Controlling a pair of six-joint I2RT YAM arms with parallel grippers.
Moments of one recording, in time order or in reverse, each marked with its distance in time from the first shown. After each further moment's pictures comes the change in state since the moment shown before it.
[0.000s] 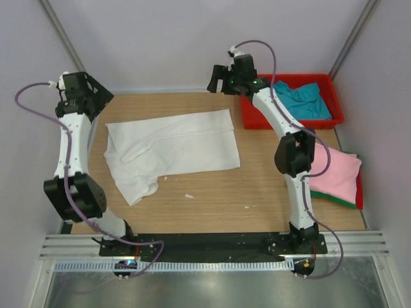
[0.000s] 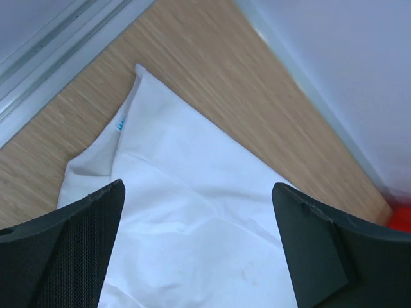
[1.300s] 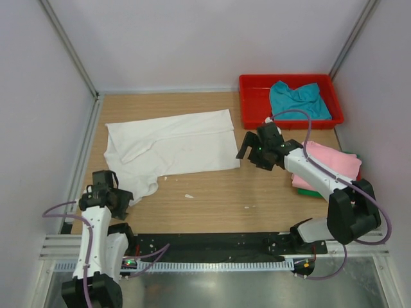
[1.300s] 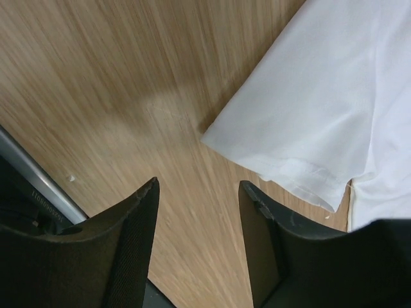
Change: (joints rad) left arm 0.000 -0.977 -1.173 -0.341 0.060 -0.501; right arm 0.047 -0.940 -1.344 0.016 0.163 0.383
